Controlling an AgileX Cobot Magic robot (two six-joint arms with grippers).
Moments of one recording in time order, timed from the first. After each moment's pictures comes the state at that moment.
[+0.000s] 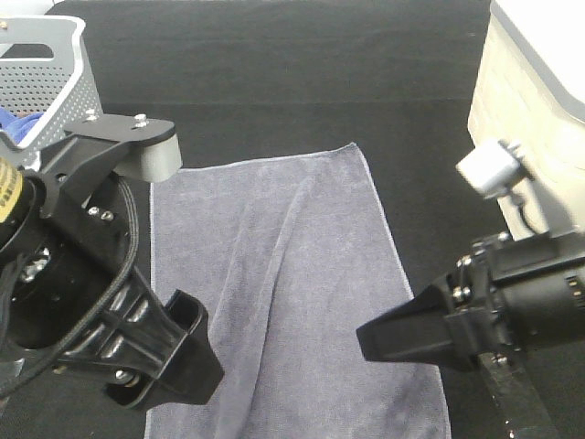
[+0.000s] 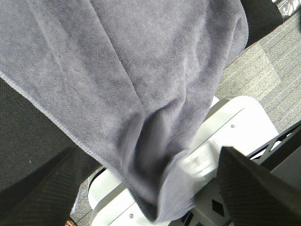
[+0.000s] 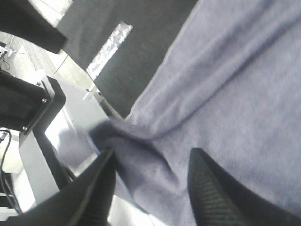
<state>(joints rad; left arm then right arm) -0.86 1.32 -0.87 -0.22 0.80 -0.24 0.33 1.29 -0.40 1.30 0.77 -1.28</state>
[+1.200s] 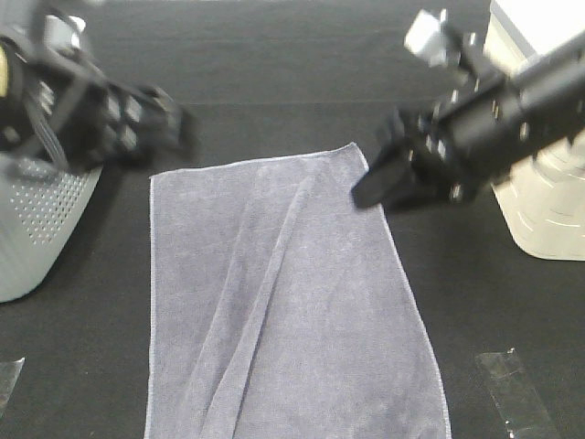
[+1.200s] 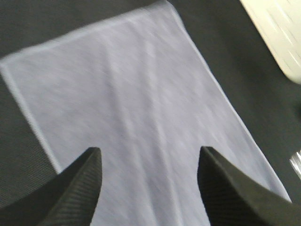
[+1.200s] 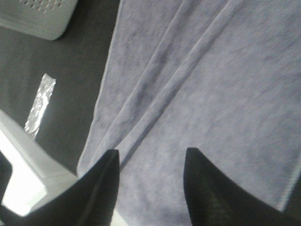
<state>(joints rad) -0.62 1.33 -0.86 0.15 0.33 -0.56 0.33 1.53 -0.94 0.77 0.75 -0.52</state>
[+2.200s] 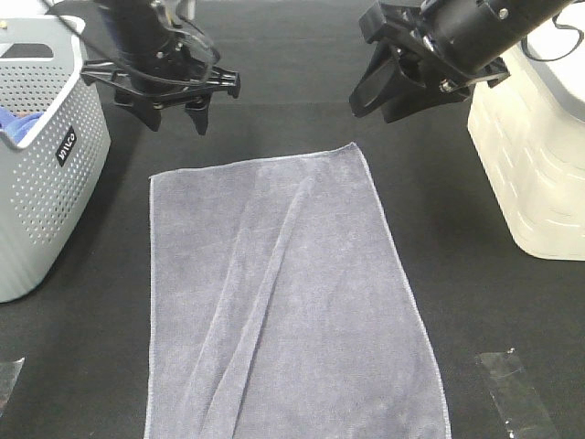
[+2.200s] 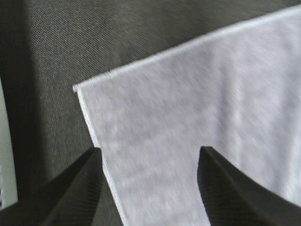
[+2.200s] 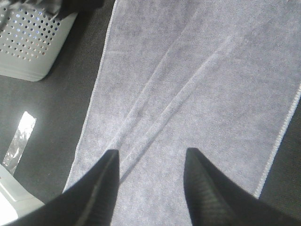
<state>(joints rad) -0.40 2.22 -1.95 0.11 1.02 -0.40 0.33 1.66 -1.30 0.56 0.86 -0.33</state>
